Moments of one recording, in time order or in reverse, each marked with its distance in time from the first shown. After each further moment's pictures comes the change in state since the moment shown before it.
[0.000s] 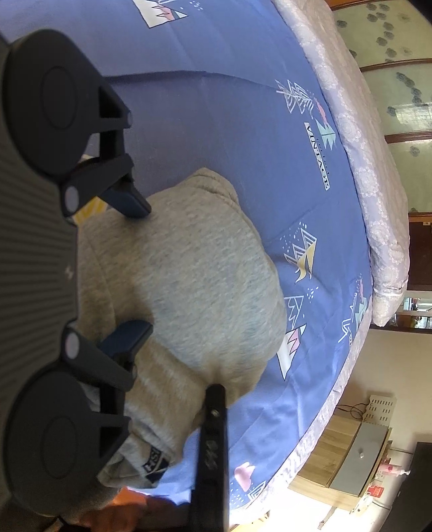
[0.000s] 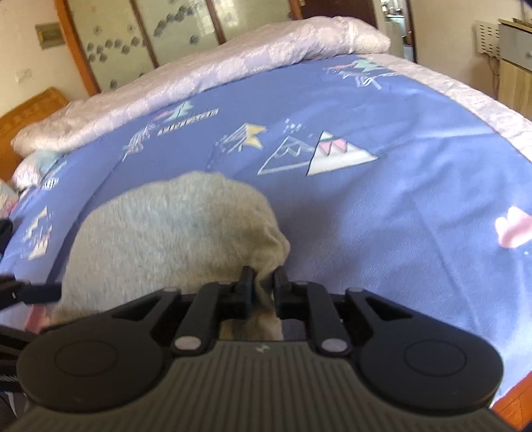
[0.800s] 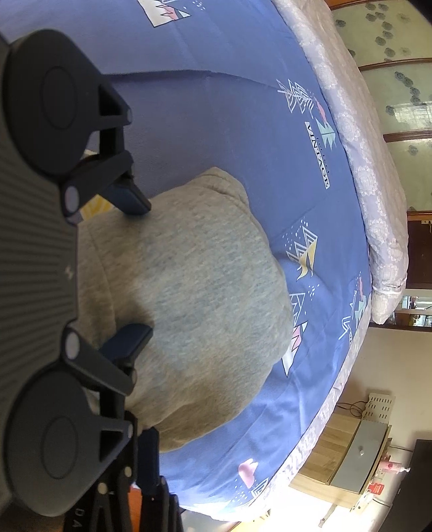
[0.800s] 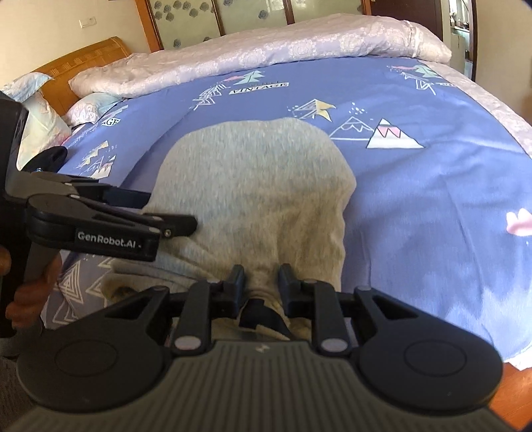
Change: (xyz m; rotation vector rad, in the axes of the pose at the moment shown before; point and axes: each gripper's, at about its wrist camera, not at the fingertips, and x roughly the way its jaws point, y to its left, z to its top) left arm -0.001 -0.005 -0.007 0.007 -0.008 -0.002; right arm -0.049 0.030 -0.043 -0.221 0.096 0.131
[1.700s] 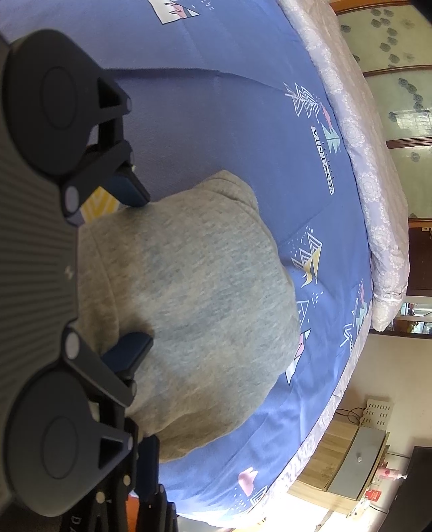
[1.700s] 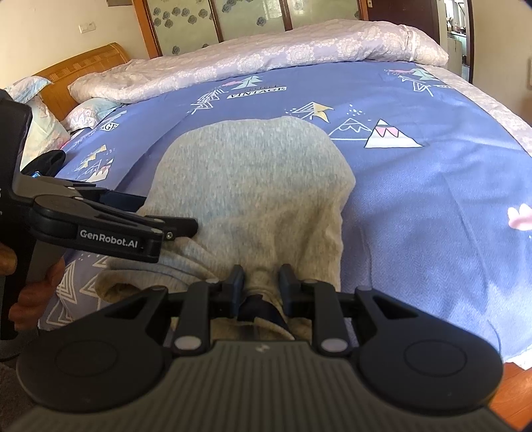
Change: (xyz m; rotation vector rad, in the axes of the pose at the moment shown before) left arm 0.010 0.003 -0.009 -0.021 -0.009 0.015; right arm 0.001 0.007 -0.011 0.011 -0.035 -0.011
